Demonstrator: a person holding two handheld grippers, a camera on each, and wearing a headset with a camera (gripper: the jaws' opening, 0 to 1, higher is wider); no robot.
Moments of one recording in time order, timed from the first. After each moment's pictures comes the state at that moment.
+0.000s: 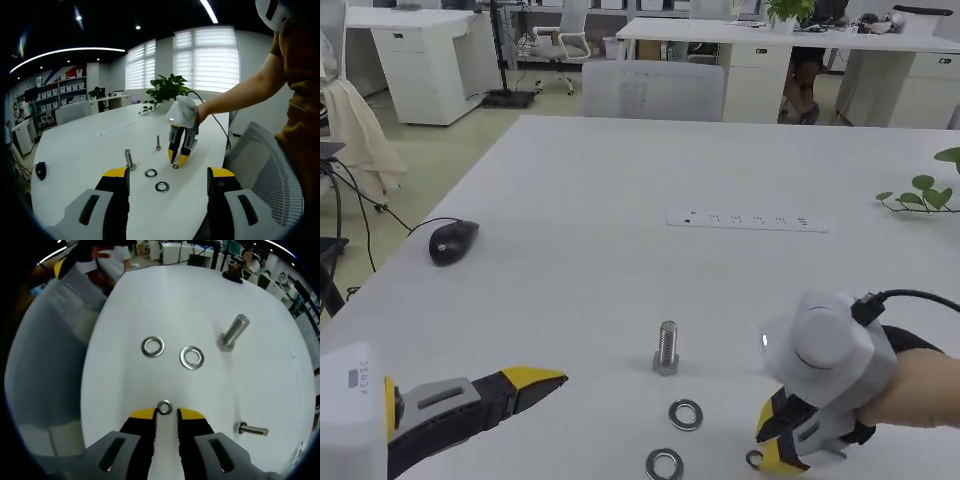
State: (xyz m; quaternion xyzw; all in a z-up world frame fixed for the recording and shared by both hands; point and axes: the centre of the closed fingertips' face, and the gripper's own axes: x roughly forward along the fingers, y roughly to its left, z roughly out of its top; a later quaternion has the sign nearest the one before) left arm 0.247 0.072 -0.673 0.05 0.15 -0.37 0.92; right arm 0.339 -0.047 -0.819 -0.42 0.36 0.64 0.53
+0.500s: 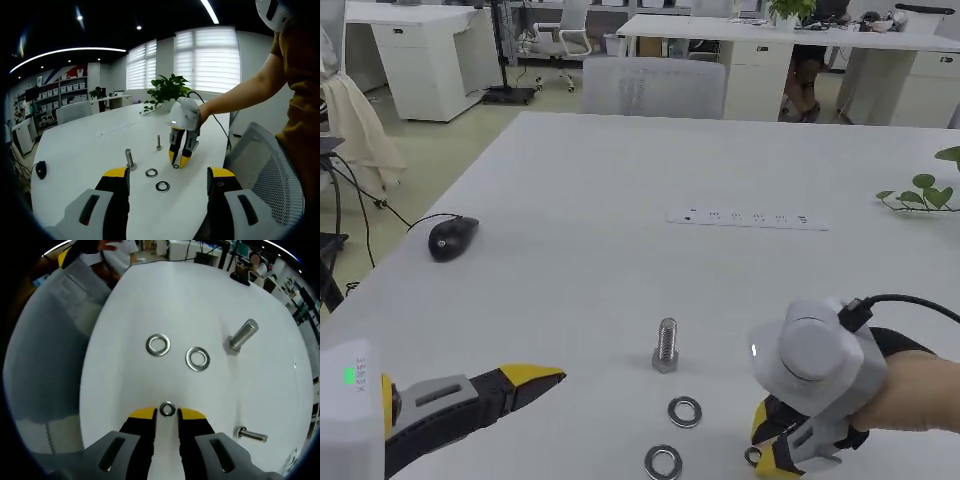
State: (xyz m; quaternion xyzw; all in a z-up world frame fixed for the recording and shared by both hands) left arm 0.247 0.073 -0.676 0.05 0.15 -0.36 0.92; right arm 0.335 -0.045 -0.822 -0.45 0.35 0.64 0.51
